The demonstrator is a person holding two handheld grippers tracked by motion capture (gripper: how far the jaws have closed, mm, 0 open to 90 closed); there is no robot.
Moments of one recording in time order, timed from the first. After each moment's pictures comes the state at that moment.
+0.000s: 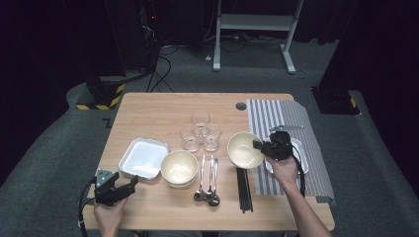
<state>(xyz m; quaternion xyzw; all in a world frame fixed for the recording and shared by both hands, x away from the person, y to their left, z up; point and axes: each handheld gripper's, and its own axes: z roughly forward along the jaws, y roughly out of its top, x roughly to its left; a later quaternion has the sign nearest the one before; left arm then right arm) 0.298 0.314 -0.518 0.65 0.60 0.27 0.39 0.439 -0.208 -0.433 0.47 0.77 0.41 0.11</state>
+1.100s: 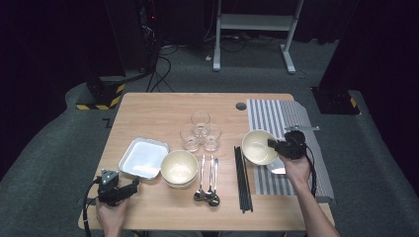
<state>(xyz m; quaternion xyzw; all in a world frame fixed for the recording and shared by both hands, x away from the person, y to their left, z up) 0.308 0.311 -0.532 0.66 0.62 0.26 0.34 0.447 -0.250 -0.440 0.52 0.75 0.40 0.13</state>
